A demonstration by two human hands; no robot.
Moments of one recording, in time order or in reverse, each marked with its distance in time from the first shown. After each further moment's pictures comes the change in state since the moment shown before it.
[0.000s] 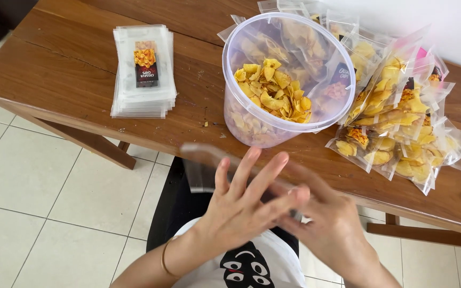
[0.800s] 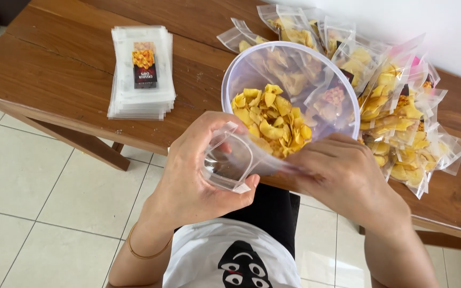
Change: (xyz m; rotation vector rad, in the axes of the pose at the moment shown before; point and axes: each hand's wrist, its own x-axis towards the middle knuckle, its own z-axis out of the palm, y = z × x) left_hand 0.052 -0.064 -0.066 -0.884 0.094 -0.507; right_hand 0.077 0.014 -0.038 -0.170 -0.092 -0.378
